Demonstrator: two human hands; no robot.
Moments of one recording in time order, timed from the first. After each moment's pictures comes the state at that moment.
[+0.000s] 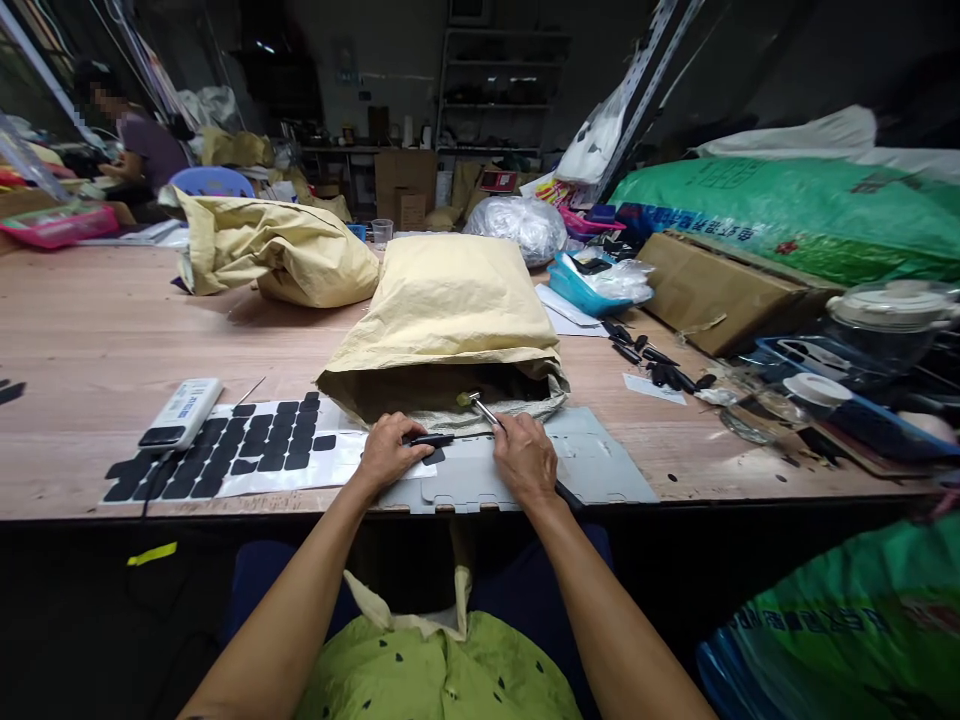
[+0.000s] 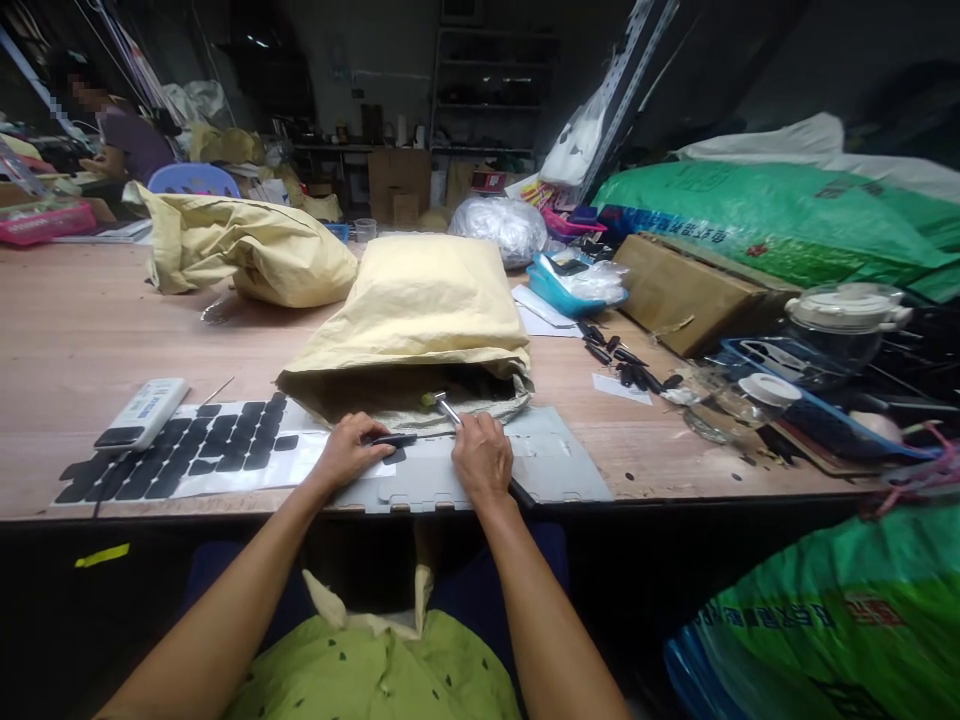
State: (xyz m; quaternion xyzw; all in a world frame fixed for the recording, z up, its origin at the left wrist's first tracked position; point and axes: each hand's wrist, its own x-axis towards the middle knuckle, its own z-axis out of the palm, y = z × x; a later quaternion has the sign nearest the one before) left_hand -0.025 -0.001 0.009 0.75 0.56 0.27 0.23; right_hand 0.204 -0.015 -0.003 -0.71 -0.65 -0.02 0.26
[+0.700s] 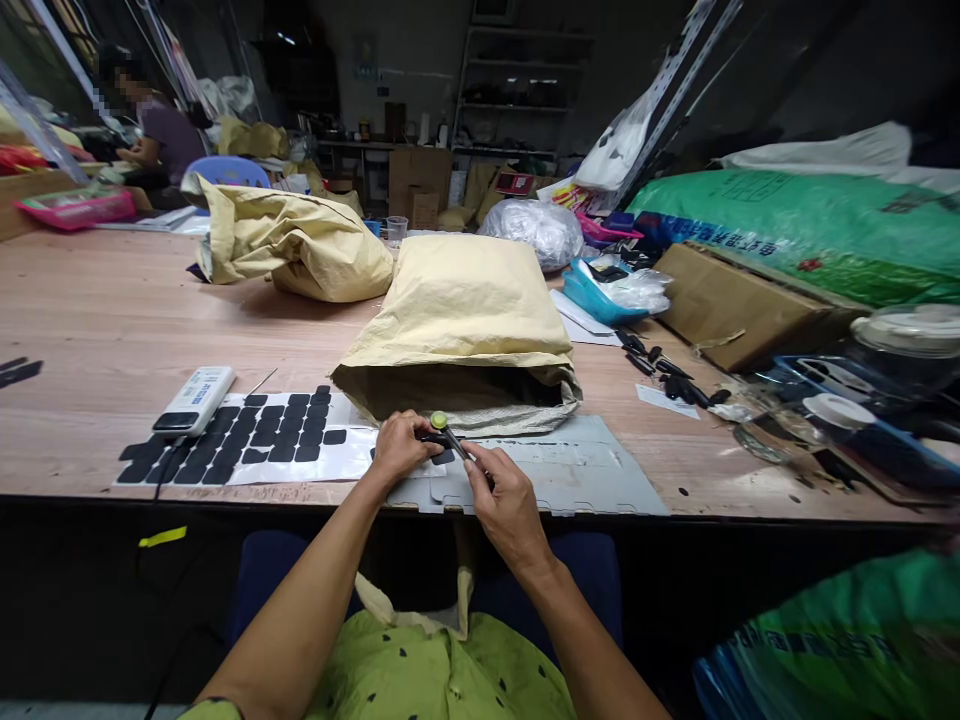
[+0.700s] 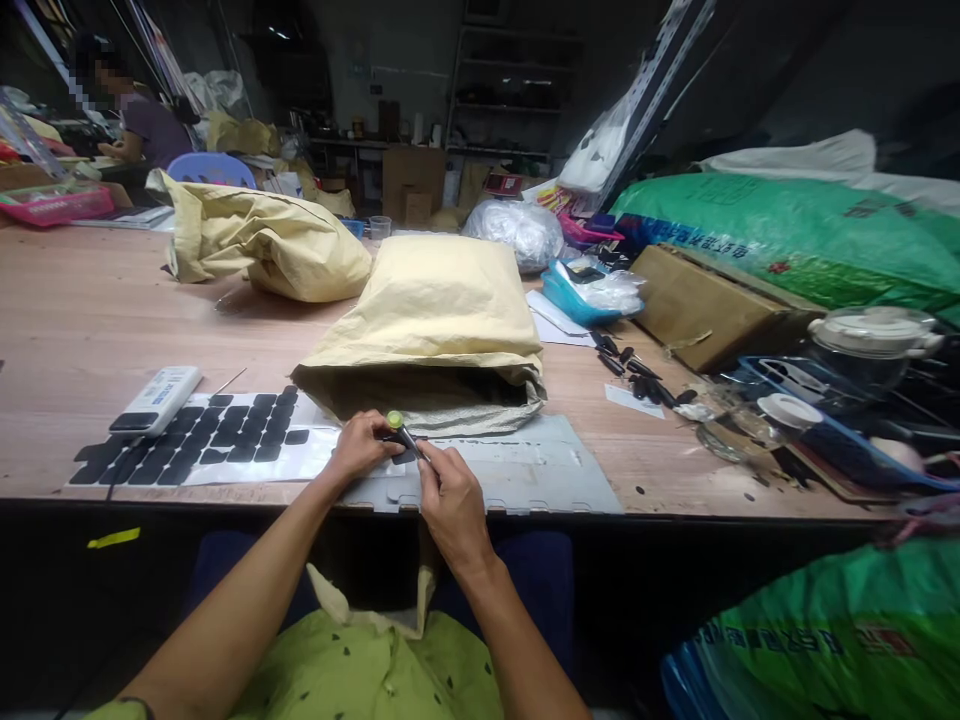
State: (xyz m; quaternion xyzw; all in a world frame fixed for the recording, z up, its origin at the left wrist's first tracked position) left_hand -0.016 0.002 0.014 0.70 0.62 0.25 0.26; right_hand 0.158 -0.072 0.016 -0.56 -0.69 0.20 0.41
